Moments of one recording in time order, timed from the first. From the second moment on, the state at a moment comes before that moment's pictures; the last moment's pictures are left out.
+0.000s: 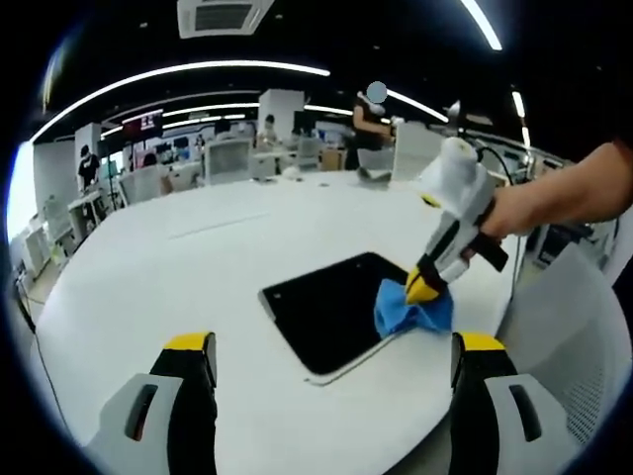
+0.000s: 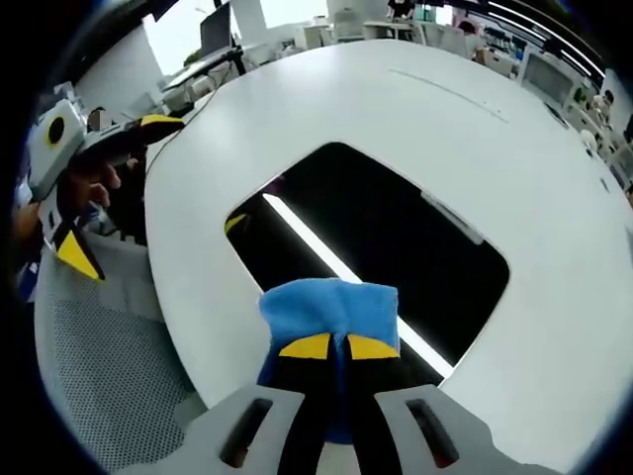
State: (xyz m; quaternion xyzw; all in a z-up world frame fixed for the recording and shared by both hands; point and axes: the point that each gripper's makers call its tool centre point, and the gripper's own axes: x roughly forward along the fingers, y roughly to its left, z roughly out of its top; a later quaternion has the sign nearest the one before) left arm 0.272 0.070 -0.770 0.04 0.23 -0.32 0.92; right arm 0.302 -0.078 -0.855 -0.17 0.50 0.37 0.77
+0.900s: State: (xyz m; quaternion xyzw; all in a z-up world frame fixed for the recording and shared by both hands) left arm 0.273 0.072 -0.770 0.02 0.23 -0.31 0.92; right arm 0.303 -0.111 -0.855 -0.17 0.51 0.35 0.77
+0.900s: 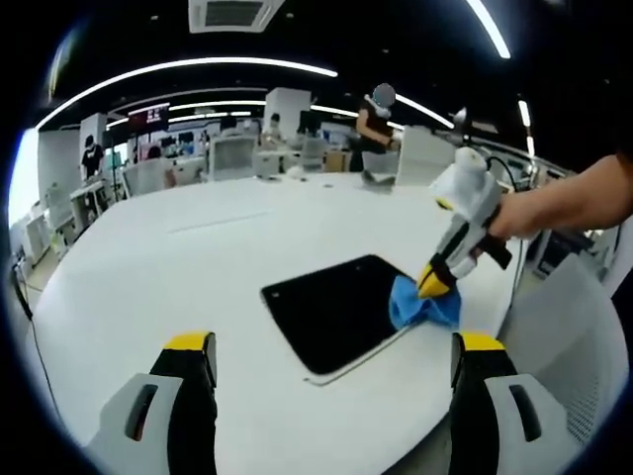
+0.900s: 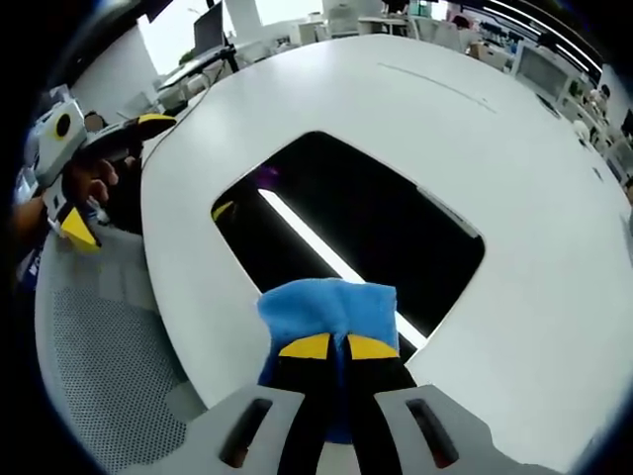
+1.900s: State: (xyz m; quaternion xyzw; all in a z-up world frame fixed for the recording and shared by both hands) left arm 0.271 0.070 -0.773 0.03 0.24 -0.32 0.92; right arm 0.308 -0.127 -0.855 -0.17 0.51 0.35 0.77
